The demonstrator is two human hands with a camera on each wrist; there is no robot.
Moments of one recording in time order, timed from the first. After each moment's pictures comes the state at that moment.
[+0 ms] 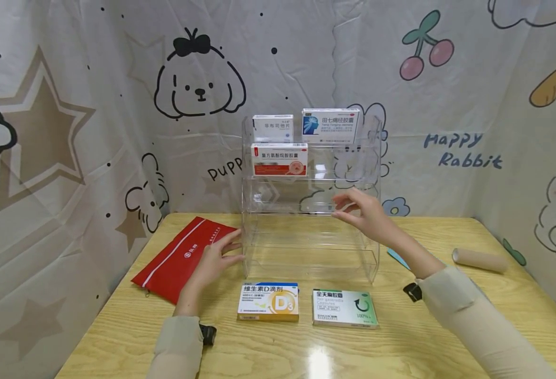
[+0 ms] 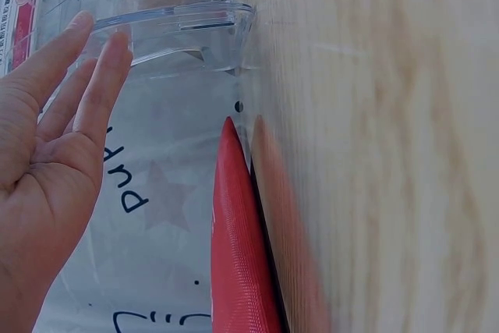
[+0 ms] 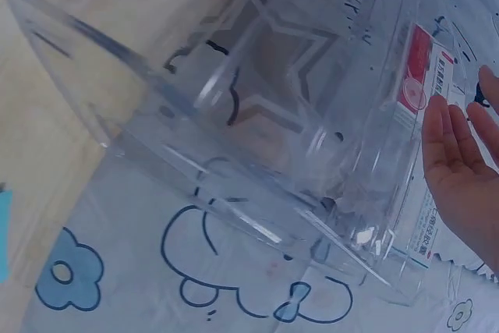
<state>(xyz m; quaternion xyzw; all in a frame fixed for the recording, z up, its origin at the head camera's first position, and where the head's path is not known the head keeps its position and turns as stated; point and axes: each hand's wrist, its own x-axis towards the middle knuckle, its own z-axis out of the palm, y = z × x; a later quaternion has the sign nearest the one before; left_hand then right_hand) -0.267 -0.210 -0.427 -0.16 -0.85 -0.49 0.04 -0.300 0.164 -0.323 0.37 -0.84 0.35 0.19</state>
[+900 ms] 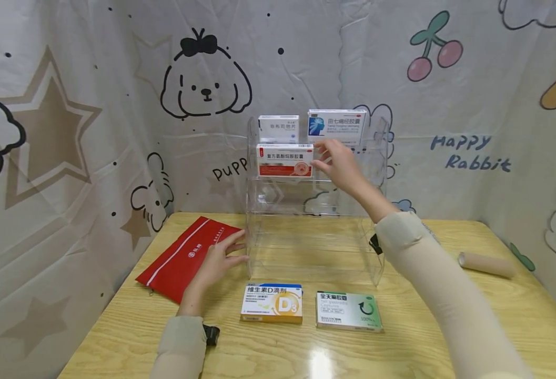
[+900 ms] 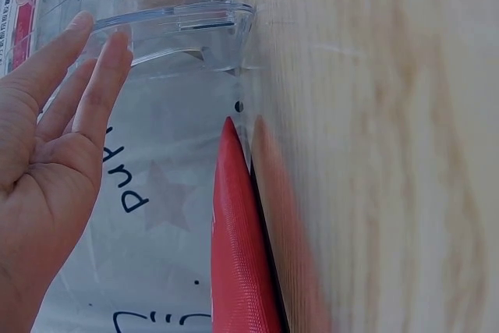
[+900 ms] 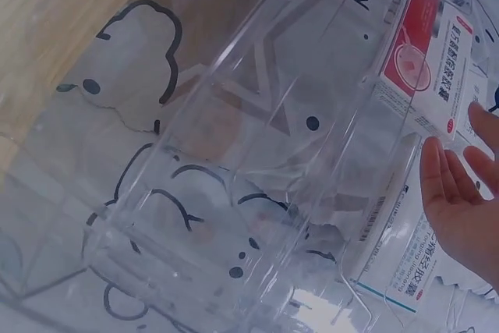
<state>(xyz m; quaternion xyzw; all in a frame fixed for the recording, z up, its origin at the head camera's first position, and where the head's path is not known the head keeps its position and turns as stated) -0.268 -0.212 -0.429 -0.18 -0.84 -0.50 0.05 -0.371 0.097 -0.255 0.28 -0.88 0.32 0.21</state>
